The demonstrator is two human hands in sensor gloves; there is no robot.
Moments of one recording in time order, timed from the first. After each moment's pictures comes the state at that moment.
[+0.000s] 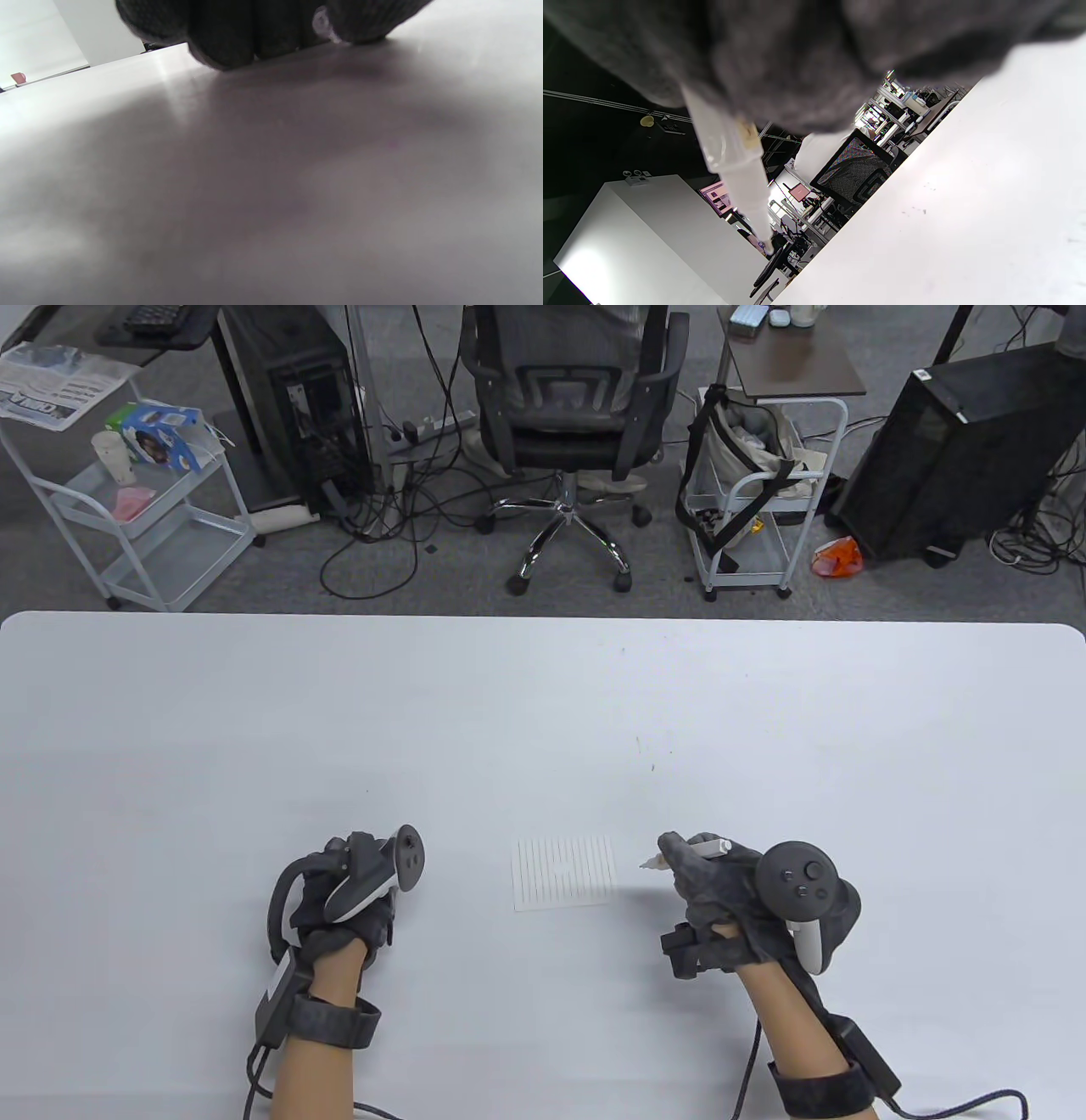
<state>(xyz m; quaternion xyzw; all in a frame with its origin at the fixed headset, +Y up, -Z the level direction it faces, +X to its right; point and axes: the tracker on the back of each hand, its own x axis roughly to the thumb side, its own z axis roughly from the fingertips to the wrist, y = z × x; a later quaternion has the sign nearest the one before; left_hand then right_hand) -0.212 -0.773 -0.340 -0.13 0.04 -0.11 0.99 0.199 -0.702 -0.306 -0.01 -0.15 0.89 0.44</state>
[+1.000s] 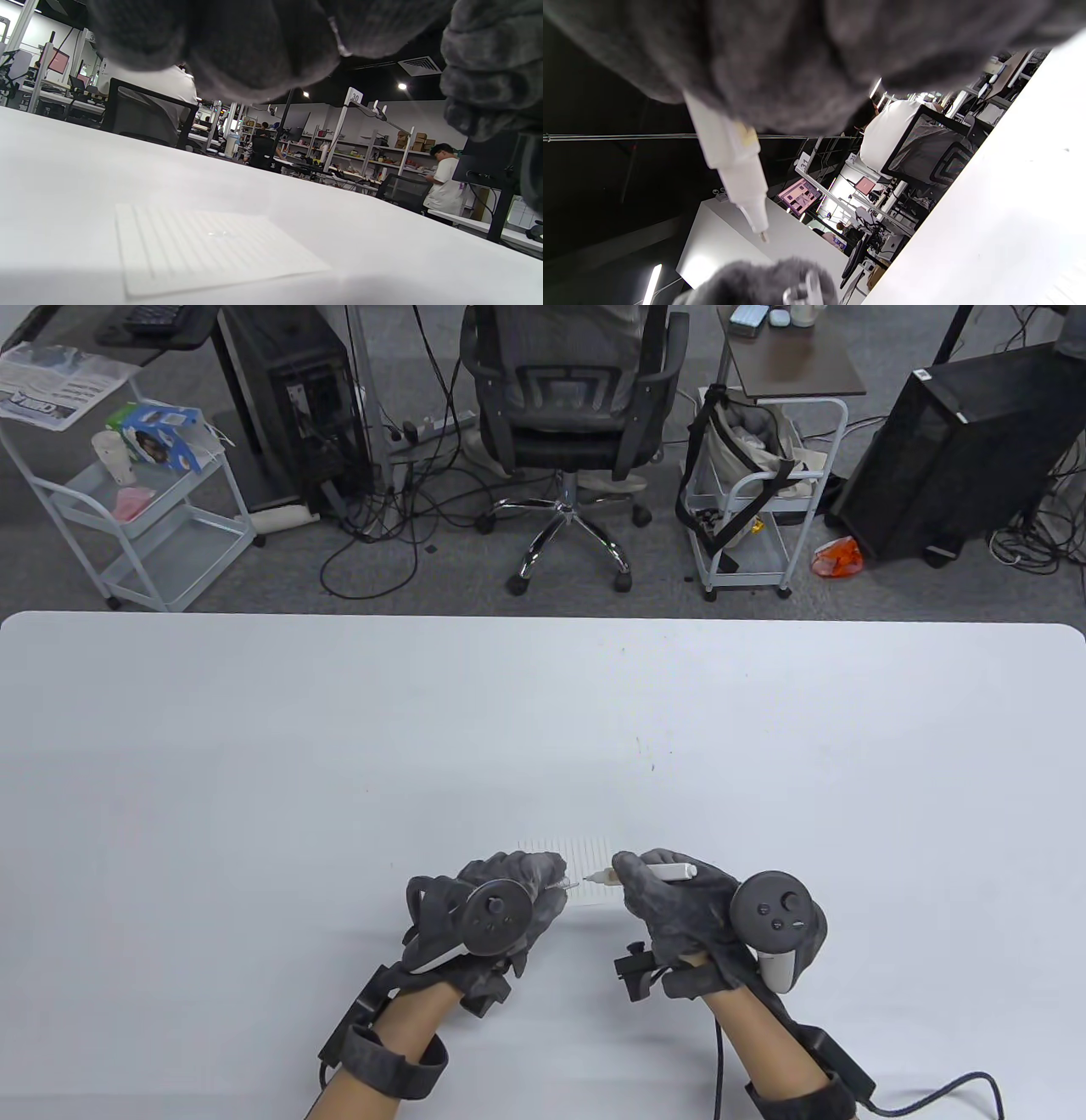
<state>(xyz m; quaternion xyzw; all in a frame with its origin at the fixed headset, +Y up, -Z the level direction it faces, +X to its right) -0.085 -0.709 -0.285 0.09 -0.23 0.18 0.95 0.153 -0.690 -0.282 0.09 -0.17 0.83 0.53</state>
